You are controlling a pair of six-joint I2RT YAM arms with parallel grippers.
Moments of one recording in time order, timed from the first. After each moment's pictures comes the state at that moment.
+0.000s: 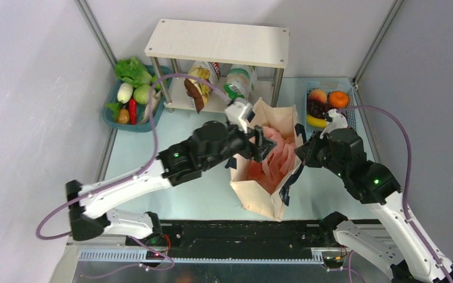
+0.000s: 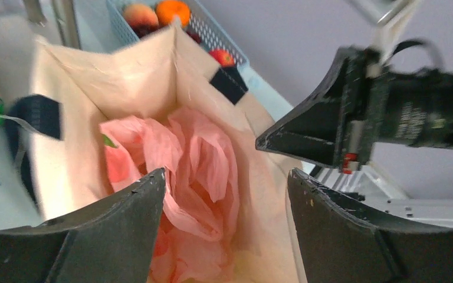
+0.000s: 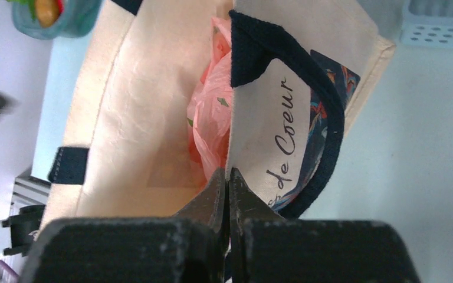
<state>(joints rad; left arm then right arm) -1.14 1.22 1.26 -0.18 -0.23 -0.40 0.56 0.76 1.07 -0.83 0.10 0.56</state>
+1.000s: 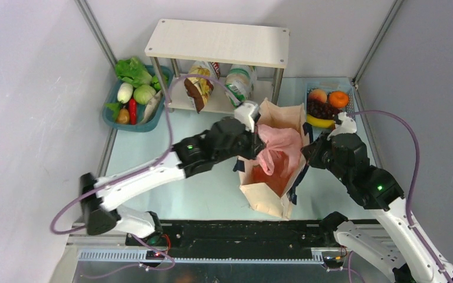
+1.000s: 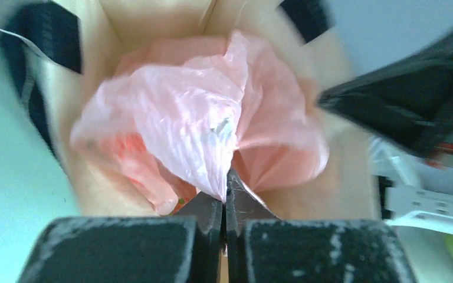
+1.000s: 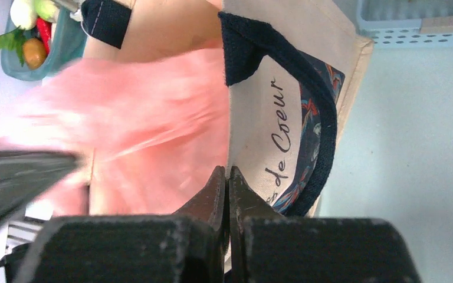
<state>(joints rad) -1.08 1.44 1.33 -0.36 -0.16 -0.53 0.57 0.71 1.05 -0.82 0.22 0.62</state>
